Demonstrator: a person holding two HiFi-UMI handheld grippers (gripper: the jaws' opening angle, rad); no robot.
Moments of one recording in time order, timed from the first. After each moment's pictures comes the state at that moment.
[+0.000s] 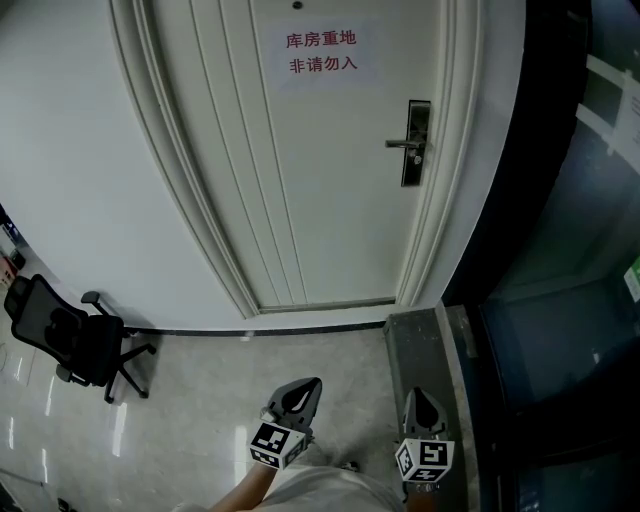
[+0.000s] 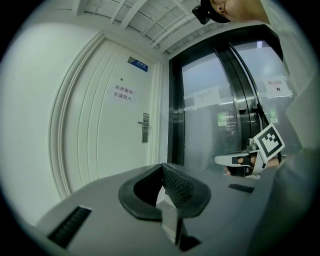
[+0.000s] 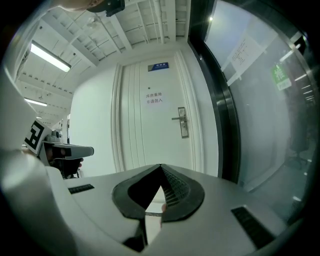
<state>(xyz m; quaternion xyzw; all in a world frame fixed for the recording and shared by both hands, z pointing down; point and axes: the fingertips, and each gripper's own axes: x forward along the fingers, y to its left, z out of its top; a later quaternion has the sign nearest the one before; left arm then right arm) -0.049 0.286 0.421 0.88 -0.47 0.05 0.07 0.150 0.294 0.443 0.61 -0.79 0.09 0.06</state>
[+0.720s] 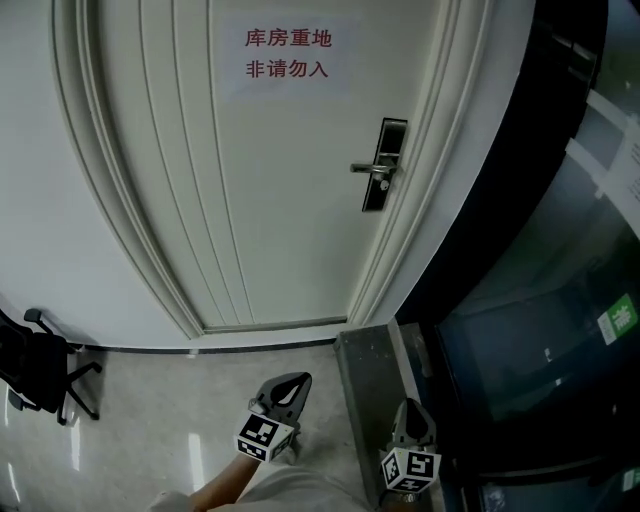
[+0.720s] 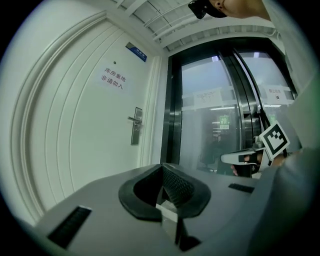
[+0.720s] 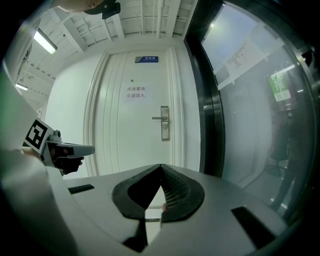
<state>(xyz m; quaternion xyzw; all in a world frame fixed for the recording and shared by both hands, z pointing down) -0.001 0.126 0.426 0.92 -0.39 0.03 0.07 0.202 0.187 0.432 0.69 -0.72 0.08 0.08</state>
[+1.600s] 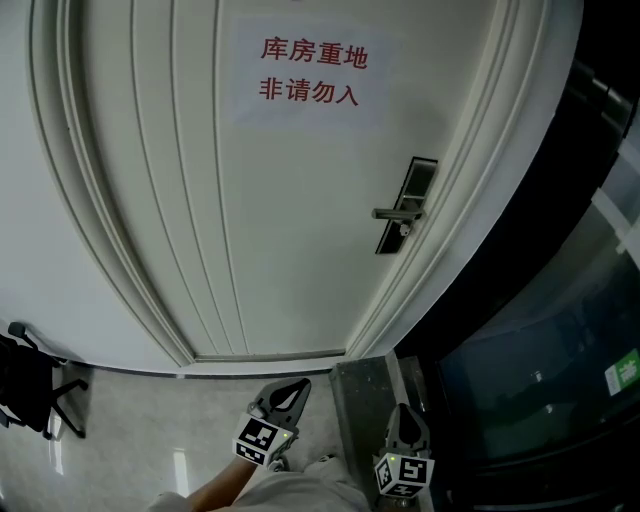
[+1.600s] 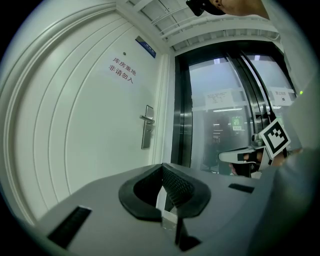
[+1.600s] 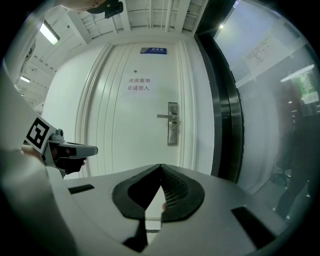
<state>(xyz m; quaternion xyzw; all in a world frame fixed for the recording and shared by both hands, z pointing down) -0.029 -0.012 0.431 0.92 -0.39 0.02 0.07 0.161 0.045 0.427 0.68 -0.72 0.05 0.09</state>
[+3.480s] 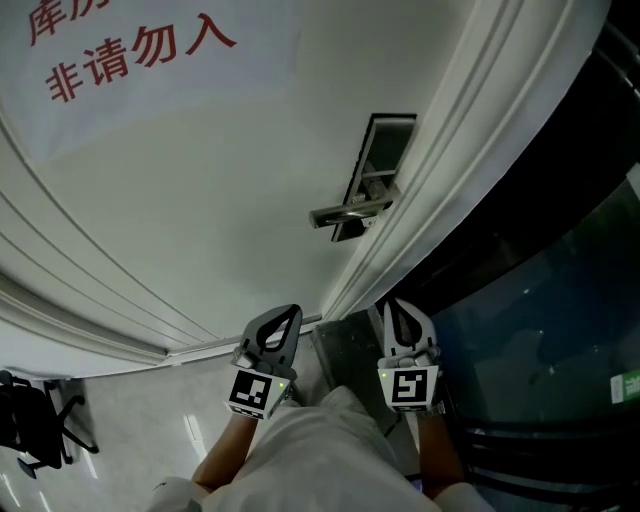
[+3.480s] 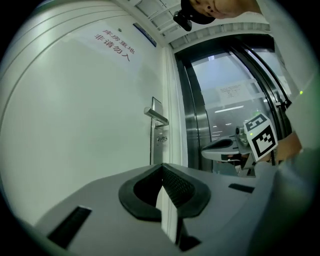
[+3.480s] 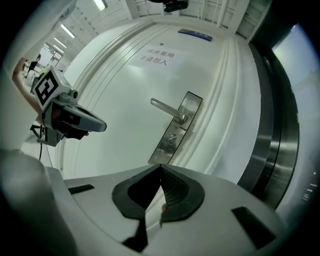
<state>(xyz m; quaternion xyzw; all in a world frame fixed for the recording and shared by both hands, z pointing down) 0.069 -0.256 0.395 0.92 -0.39 -0.01 0.01 0.222 -0.246 0.386 0.60 -0.75 -0.16 0.24</state>
